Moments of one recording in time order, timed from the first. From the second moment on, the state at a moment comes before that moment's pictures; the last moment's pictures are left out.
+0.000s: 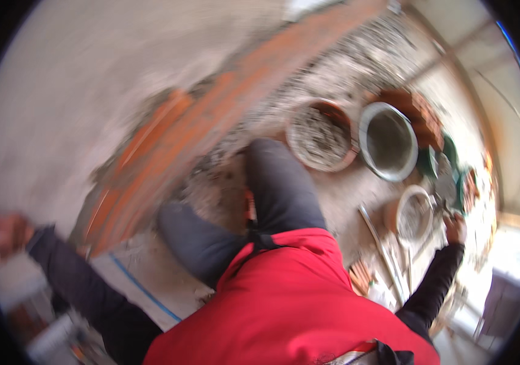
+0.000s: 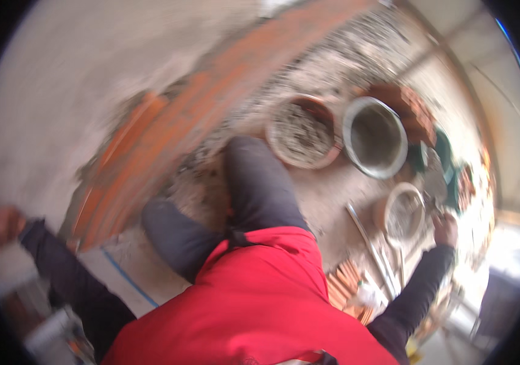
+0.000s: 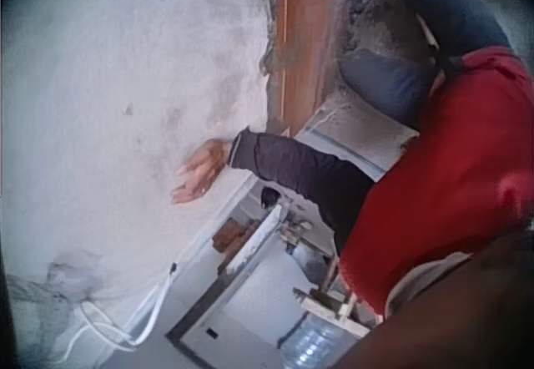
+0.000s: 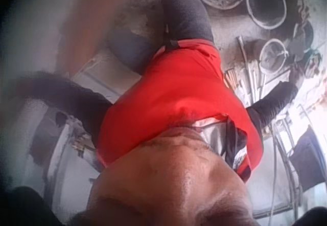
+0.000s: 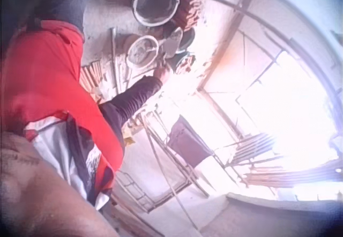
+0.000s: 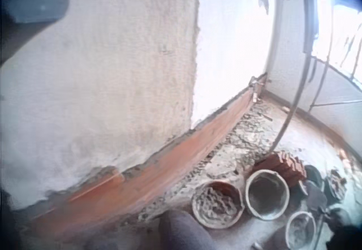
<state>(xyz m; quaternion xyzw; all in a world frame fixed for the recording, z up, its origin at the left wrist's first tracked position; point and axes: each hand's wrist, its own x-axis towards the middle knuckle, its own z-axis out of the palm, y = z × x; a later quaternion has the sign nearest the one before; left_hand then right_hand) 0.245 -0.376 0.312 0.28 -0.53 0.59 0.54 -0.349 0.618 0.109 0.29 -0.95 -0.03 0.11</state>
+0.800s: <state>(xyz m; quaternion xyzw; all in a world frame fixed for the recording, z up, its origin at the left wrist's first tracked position) 0.219 -0.333 0.326 0.26 -0.53 0.56 0.58 -0.151 -0.177 0.274 0.68 -0.59 -0.05 -0.43</state>
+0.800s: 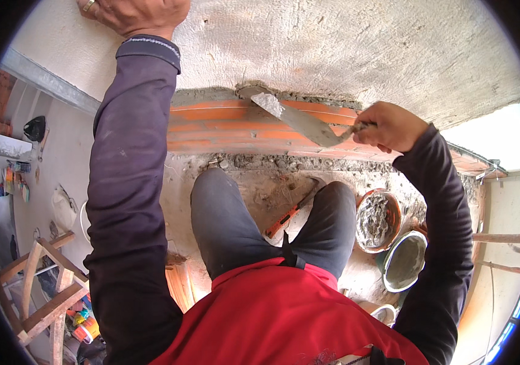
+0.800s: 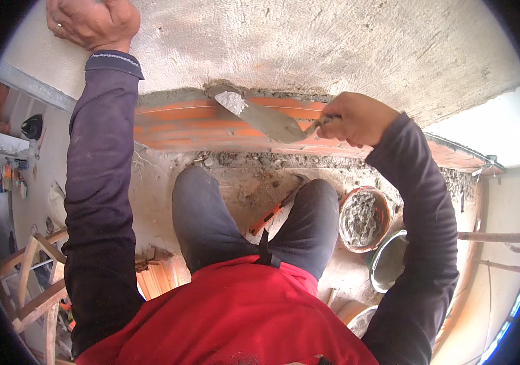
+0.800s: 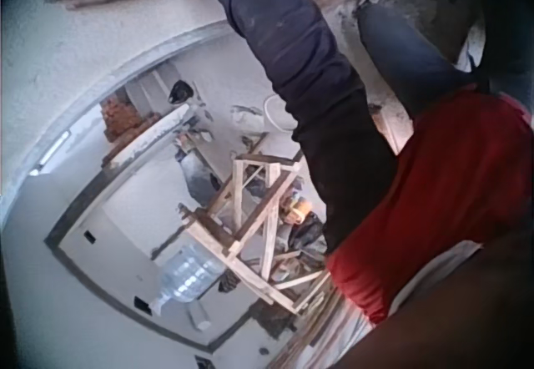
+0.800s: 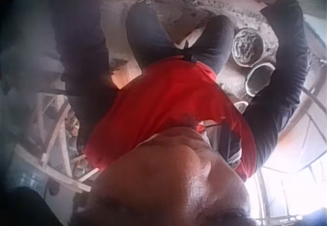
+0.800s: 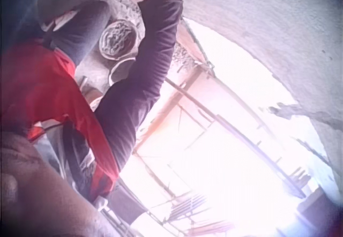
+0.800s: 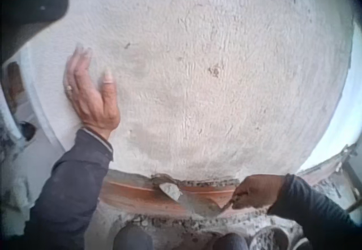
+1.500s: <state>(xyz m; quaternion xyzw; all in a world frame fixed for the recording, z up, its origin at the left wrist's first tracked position) 0.216 -0.327 0.328 0.25 -0.53 0.56 0.58 -0.238 -0.177 0.312 0.61 -0.68 -0.08 -0.40</state>
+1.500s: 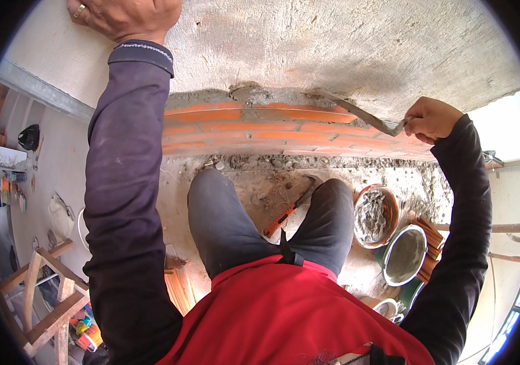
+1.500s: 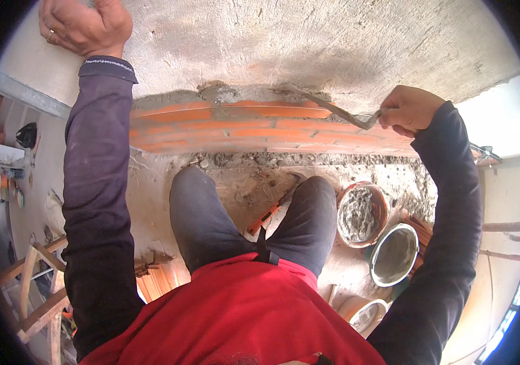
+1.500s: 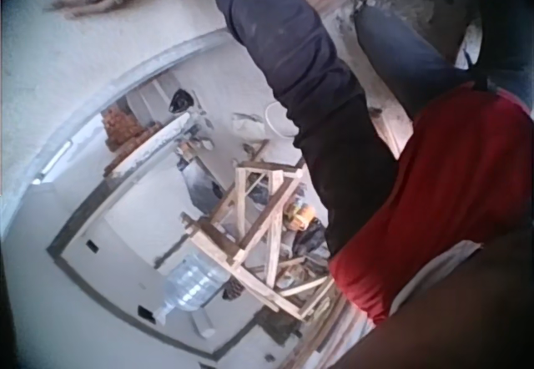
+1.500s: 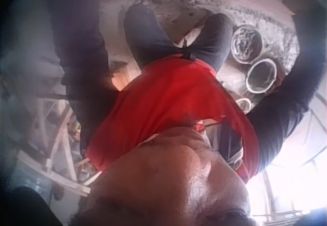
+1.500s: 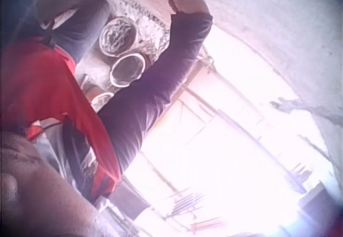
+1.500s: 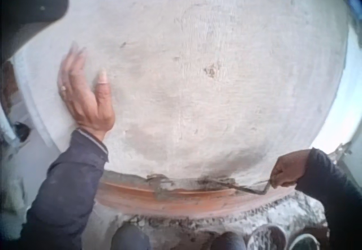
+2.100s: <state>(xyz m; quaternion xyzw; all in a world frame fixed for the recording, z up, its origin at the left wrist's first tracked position) 0.205 -0.313 0.329 0.28 -0.54 0.54 0.58 -0.251 -0.134 0.304 0.64 -0.70 -0.03 -0.31</state>
